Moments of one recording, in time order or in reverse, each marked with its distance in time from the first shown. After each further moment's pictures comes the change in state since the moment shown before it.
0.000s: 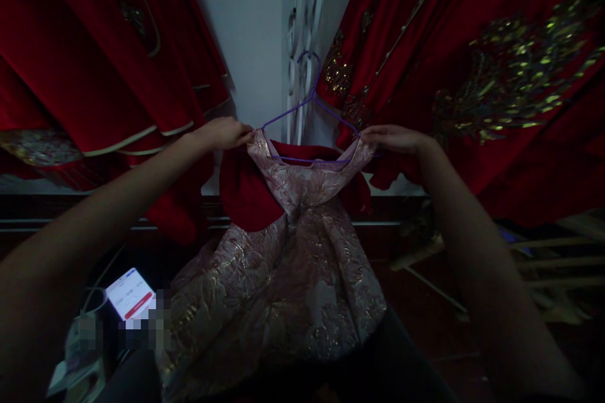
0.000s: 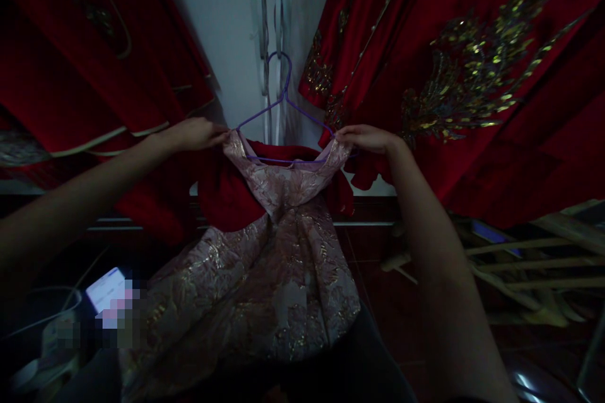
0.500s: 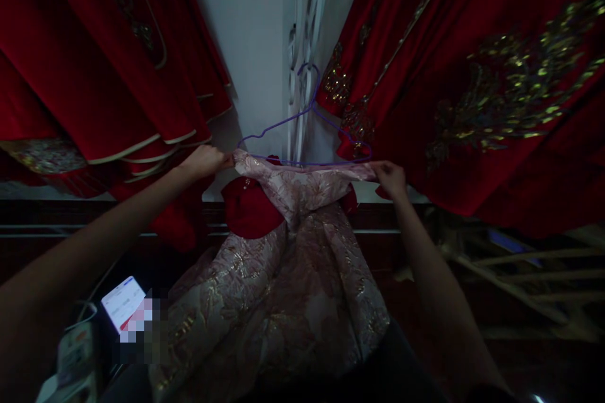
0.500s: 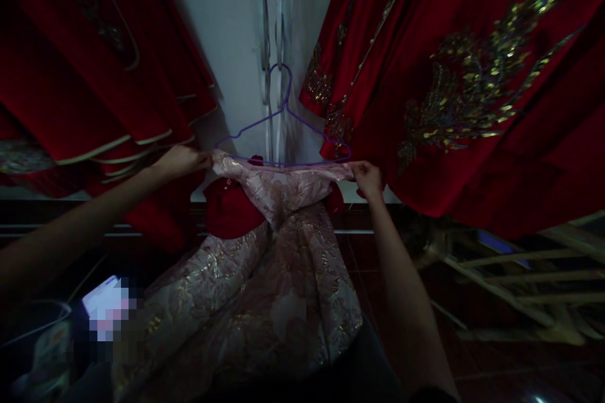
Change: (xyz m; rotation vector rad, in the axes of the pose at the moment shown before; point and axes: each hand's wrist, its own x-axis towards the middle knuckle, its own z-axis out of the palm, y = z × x) left_hand -0.040 -0.030 0.067 0.221 0.045 -0.047; right_hand -0.023 0.104 0.063 0.036 0.756 0.041
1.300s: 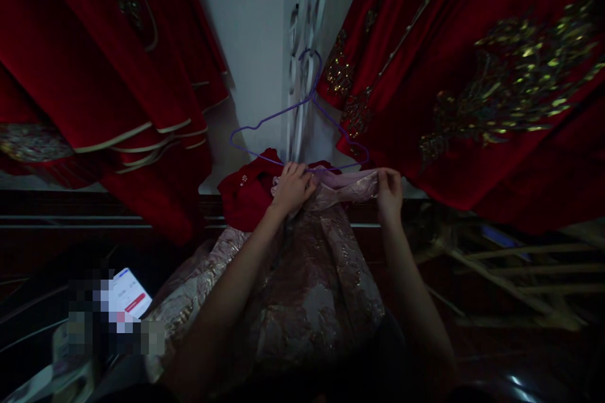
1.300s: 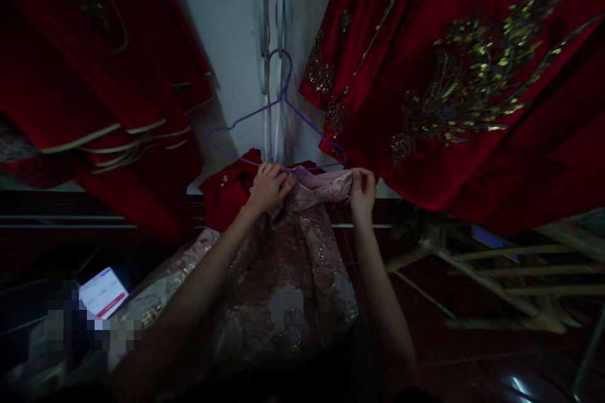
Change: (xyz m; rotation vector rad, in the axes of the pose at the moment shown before) left_hand 0.032 0.232 -0.020 -0.530 0.602 0.008; right_hand -0.076 -0.021 0.014 0.318 0.295 -0.027
